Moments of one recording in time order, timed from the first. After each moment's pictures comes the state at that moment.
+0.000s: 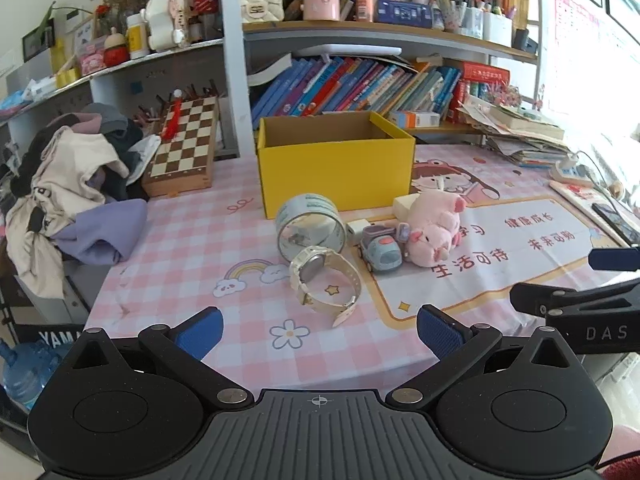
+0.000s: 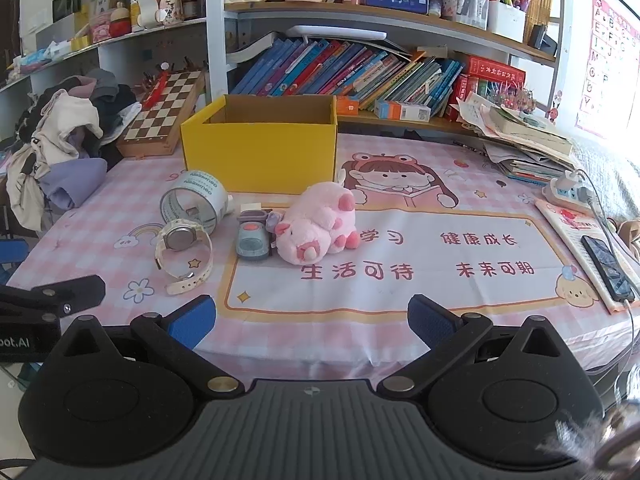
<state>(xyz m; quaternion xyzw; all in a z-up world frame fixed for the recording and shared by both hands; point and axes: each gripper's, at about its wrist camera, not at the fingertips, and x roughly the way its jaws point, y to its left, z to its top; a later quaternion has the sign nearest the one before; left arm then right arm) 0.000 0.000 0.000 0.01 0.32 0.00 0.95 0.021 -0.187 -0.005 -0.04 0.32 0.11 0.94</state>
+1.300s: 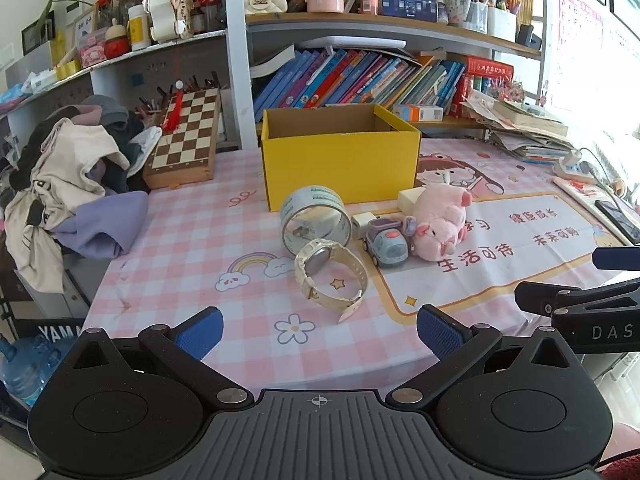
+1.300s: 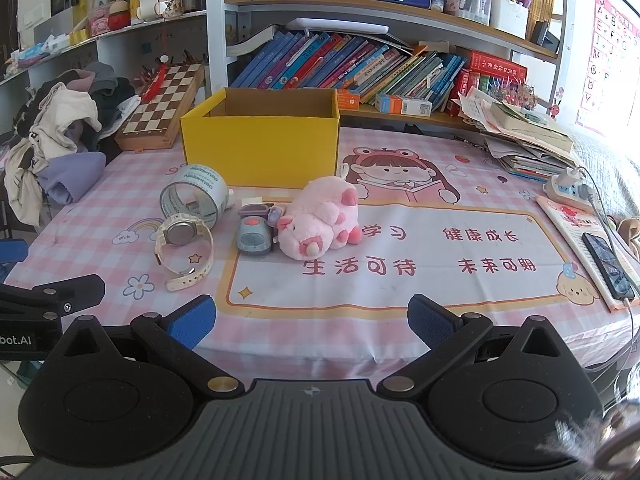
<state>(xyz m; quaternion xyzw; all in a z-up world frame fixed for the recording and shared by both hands) 0.005 0.006 -0.004 0.02 0.33 0.01 0.94 0.024 -0.185 -0.005 -0.04 0.33 0.10 0.94</state>
